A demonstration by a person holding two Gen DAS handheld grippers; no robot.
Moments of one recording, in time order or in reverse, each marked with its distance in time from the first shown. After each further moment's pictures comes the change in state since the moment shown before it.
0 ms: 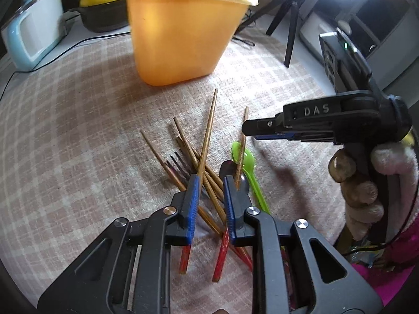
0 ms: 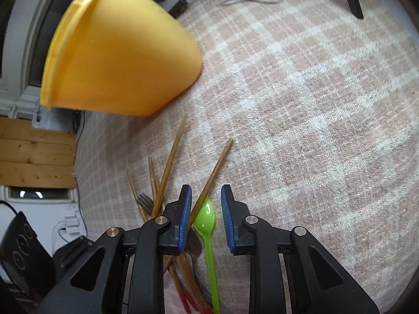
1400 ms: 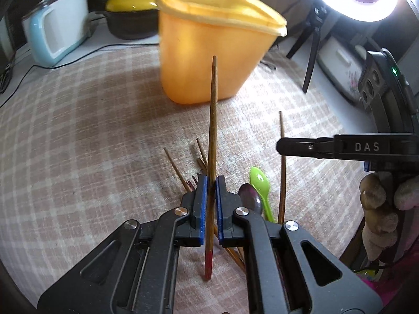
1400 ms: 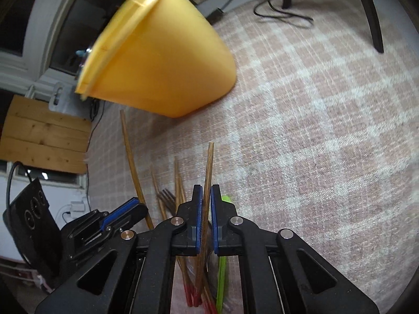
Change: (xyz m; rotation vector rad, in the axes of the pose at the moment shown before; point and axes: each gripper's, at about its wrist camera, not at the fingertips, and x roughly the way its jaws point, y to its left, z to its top) left arm -0.020 0.020 0.004 -0.118 -0.107 0.049; right arm -0.038 0.009 -0.008 -0.203 -0.051 0.059
